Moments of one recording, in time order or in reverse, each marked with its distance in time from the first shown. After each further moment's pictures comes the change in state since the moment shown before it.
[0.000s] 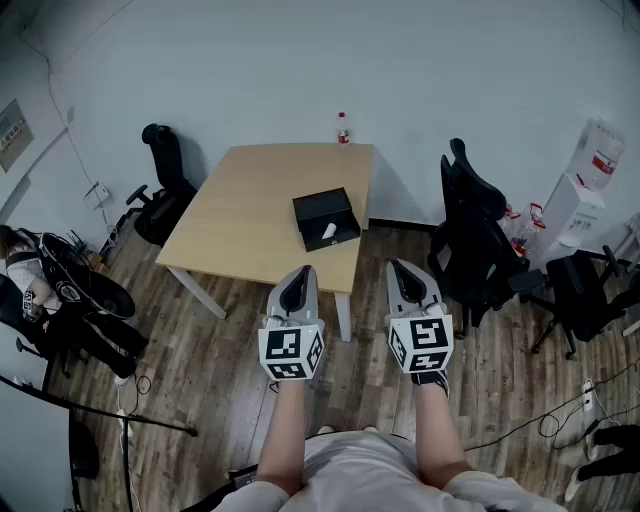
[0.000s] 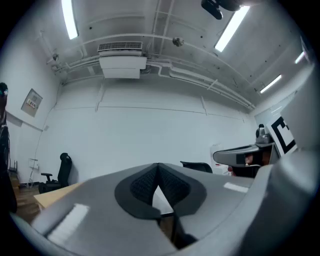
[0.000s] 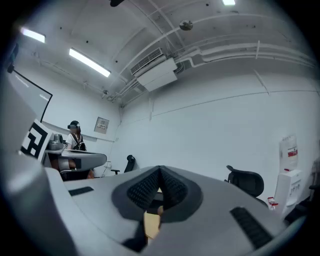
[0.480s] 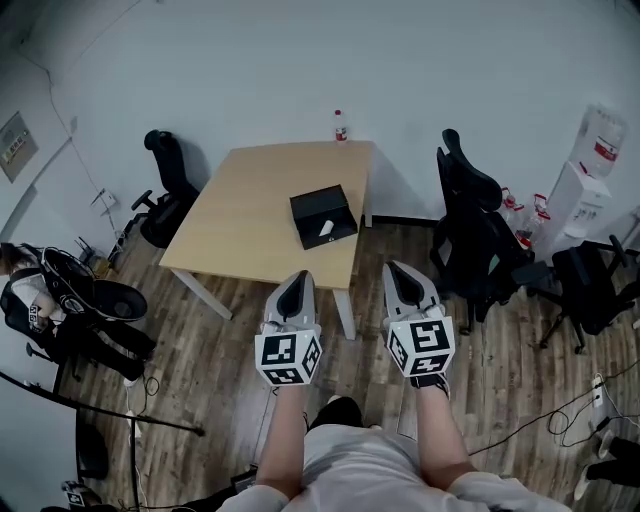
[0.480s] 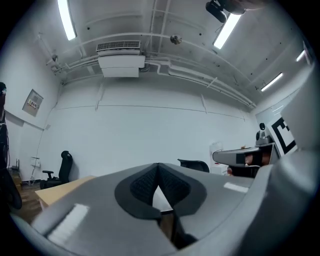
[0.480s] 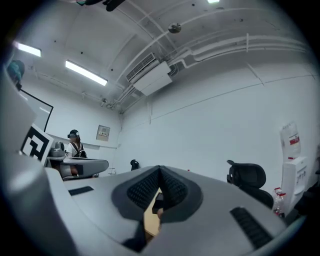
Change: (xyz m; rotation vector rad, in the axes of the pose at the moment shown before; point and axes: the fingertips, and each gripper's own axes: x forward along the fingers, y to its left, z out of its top) left arm -0.009 -0.033 -0.010 -0.012 0.023 0.015; right arm -0.026 -0.018 -0.012 0.090 -0.033 0.040
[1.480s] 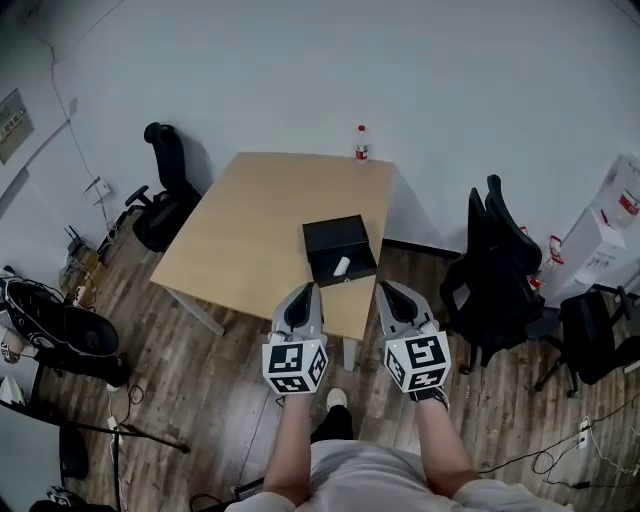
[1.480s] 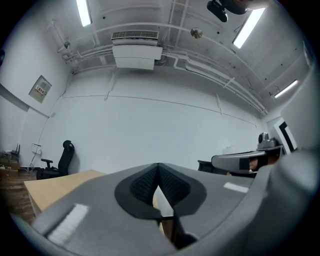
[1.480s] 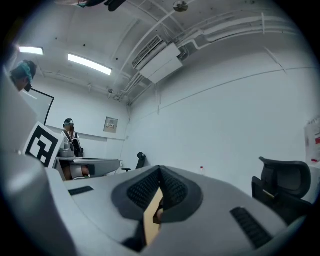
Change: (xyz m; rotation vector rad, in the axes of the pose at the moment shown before) left arm 0.142 0.119 -0.041 -0.106 0.010 0.055; right arm 0.191 0.006 -0.037 -0.045 0.086 0.127
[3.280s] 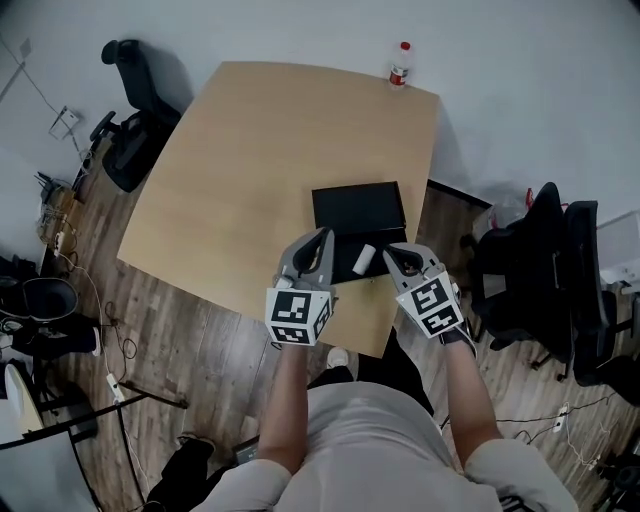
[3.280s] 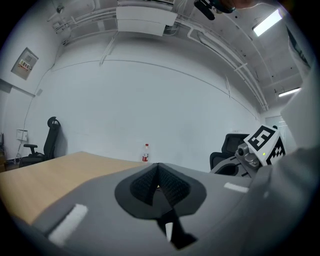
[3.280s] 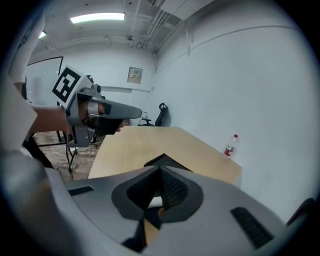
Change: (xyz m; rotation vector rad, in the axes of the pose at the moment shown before) left arm 0.259 0.156 -0.145 -0.028 0.206 -0.083; right arm 0.290 -0.079 -0.219 -0.258 0.521 0.363
